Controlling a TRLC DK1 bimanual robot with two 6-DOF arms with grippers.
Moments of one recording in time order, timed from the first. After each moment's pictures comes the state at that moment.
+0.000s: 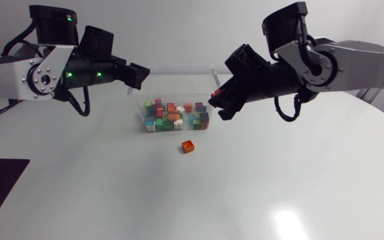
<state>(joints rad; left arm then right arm) -0.24 1.57 1.10 0.09 0.22 0.19 0.42 1.58 1.18 -0.29 -0.31 -0.46</state>
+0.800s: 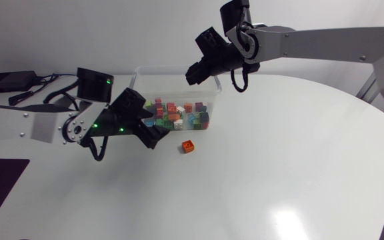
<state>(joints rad) -0.35 1.66 0.86 0.14 0.35 0.38 0.42 2.08 1.74 -0.26 -0.29 -0.33</state>
